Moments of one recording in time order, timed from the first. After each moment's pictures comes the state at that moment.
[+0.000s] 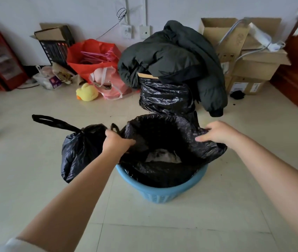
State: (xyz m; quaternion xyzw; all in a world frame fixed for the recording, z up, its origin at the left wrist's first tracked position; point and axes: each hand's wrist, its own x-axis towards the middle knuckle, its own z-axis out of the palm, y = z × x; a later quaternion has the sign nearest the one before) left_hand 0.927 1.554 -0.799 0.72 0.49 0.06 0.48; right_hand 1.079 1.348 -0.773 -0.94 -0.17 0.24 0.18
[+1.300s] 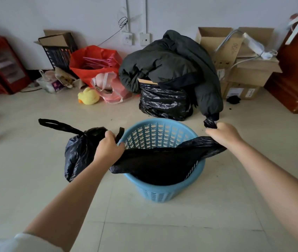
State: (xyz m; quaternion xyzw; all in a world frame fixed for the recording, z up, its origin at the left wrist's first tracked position) left_hand 0.901 1.561 -0.793 0.87 0.38 0.10 0.30; right_hand 1.074 1.329 -0.766 -0.95 -0.13 0.10 0.27
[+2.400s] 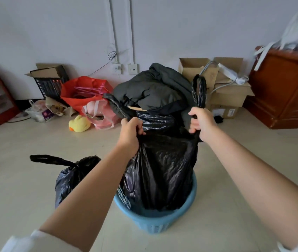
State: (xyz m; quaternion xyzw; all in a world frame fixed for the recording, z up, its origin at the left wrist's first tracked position) left_hand 0.979 1.523 -0.685 0.51 0.22 0.24 0.80; right_hand 1.083 1.380 -0.667 -0.68 0.00 0.15 0.72
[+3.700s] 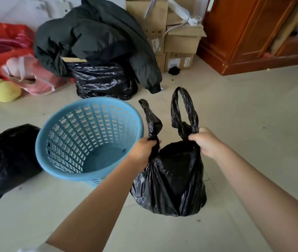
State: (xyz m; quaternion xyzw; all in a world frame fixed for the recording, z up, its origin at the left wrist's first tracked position) left_hand 0.982 1.346 -0.860 0.60 0.22 -0.10 0.76; right_hand 1.044 1.191 -0.847 -0.79 0.10 0.21 0.56
